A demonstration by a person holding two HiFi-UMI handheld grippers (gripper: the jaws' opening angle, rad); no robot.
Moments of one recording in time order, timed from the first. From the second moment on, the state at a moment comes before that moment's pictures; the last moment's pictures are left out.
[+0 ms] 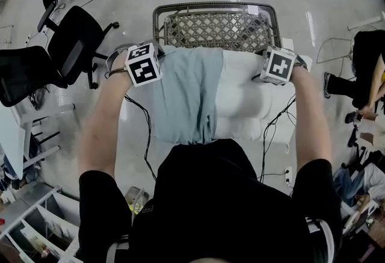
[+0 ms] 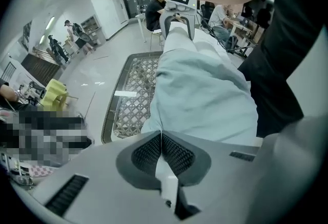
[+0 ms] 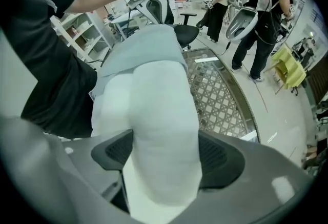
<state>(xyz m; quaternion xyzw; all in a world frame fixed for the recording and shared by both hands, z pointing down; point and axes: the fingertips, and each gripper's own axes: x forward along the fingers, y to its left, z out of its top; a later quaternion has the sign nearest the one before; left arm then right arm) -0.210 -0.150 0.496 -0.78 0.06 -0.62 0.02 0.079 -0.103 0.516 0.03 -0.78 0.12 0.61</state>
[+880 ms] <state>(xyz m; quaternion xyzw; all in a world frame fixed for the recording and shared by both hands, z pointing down) -0.190 -0.194 0.570 -0.79 0.01 -0.60 -0.09 -0.026 -0.124 0.632 -0.15 -0.78 0.22 0.56</state>
